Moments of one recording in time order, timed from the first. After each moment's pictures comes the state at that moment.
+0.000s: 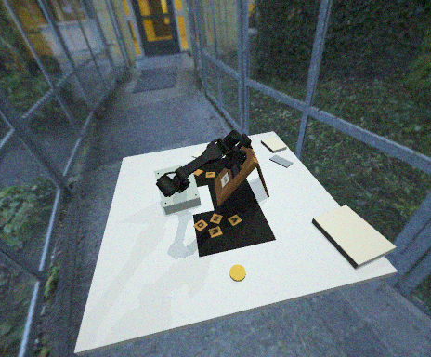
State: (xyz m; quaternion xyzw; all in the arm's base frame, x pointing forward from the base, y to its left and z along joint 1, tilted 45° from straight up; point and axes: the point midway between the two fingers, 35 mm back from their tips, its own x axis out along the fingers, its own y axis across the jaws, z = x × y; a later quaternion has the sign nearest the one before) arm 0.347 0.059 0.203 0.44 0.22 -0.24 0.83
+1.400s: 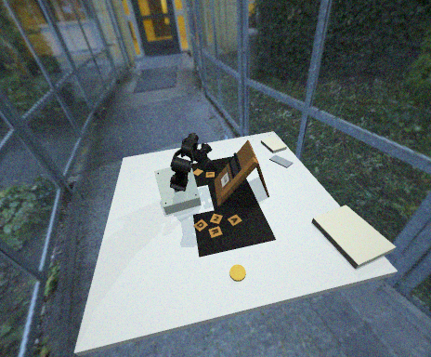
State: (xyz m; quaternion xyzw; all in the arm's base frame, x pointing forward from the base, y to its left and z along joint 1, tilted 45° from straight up) arm 0.204 0.072 0.040 -0.42 0.34 -0.18 0.82
